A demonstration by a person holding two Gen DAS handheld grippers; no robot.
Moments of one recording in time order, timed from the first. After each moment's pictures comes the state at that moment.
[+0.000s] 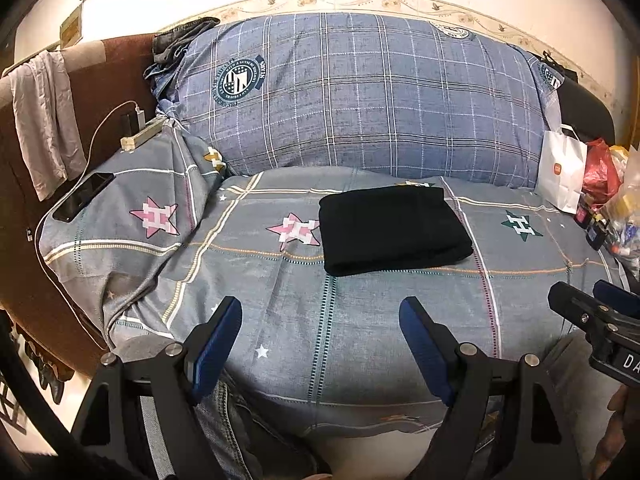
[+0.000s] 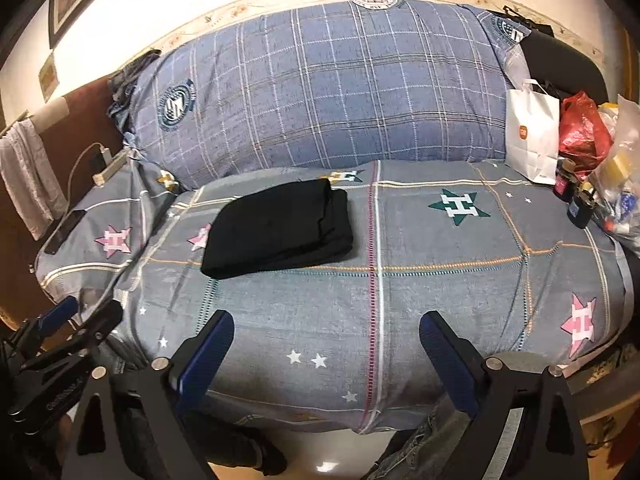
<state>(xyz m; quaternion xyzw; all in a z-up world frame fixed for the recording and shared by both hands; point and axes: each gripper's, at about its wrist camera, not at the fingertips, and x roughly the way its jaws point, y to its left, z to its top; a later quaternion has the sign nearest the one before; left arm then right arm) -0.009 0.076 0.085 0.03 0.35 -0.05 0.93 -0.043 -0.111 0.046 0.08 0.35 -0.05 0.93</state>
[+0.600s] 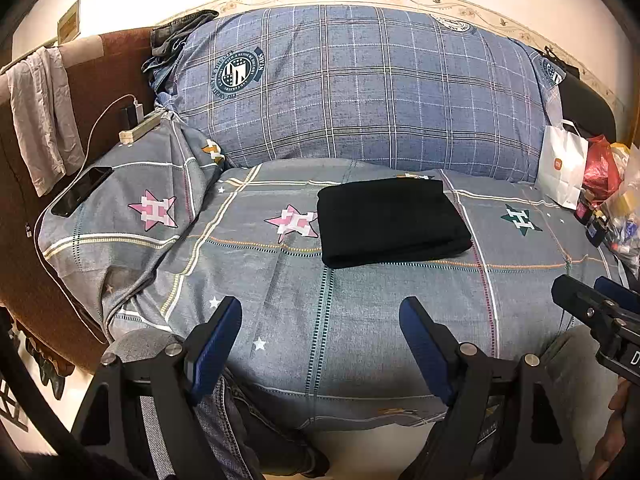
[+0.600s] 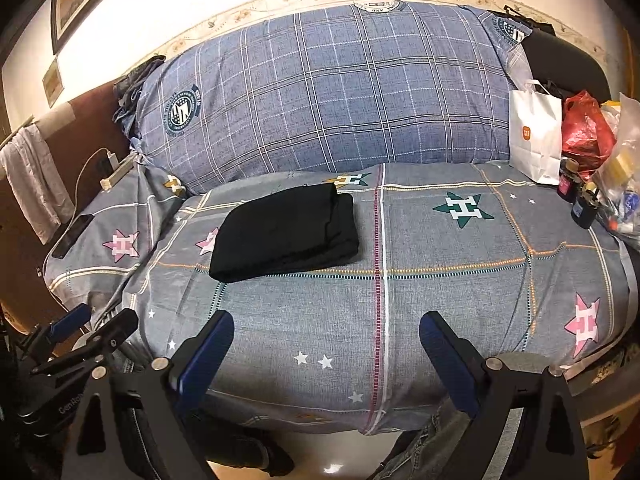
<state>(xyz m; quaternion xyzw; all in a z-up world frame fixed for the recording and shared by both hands) -0.008 0.076 0.083 0.03 0.37 -0.05 0.93 -0.046 -0.113 0.048 0.09 0.35 -0.05 0.93</state>
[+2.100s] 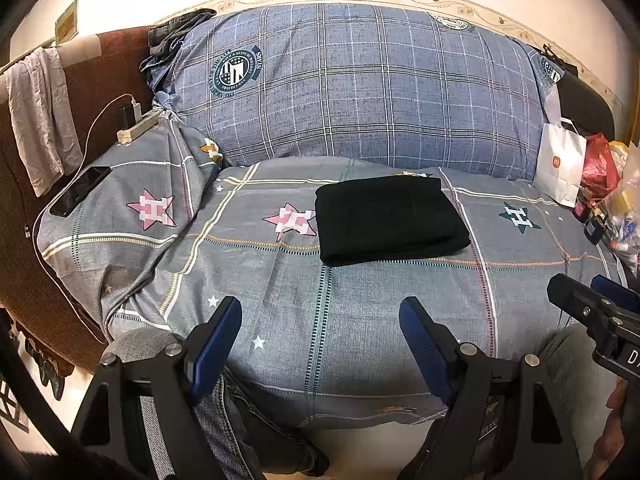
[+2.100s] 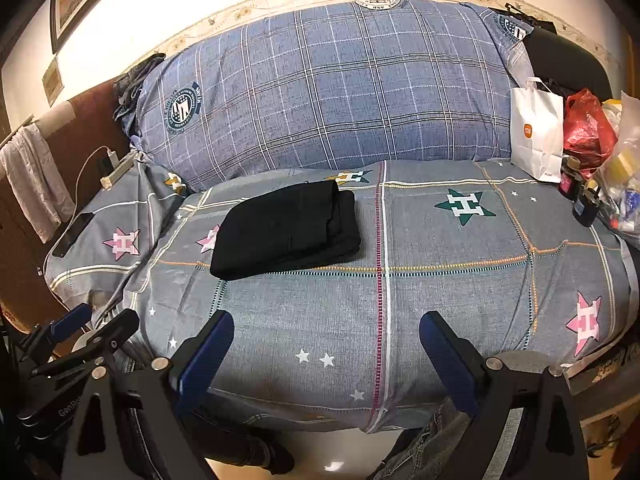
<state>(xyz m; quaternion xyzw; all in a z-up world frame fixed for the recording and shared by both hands) -0.008 0.076 0.084 0.04 0.37 -0.05 0.93 -0.045 -0.111 0.049 0.09 0.35 -0.05 0.93</state>
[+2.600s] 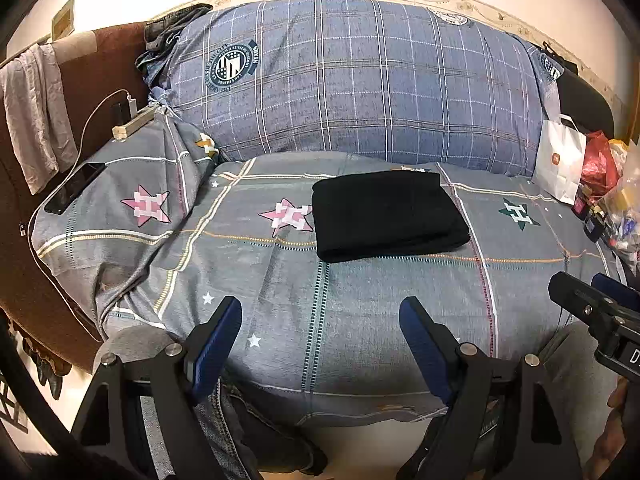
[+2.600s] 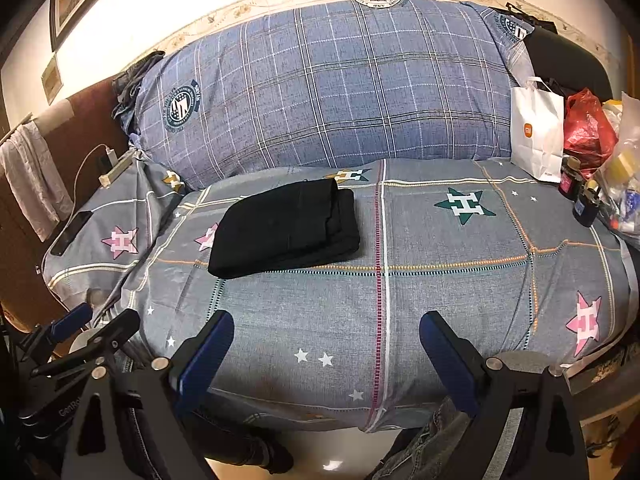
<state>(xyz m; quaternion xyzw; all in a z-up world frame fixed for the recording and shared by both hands) 0.000 0.077 0.076 0.04 0.38 -0.06 0.92 -0.042 -0.112 0.046 0.09 0.35 -0.05 0.93</state>
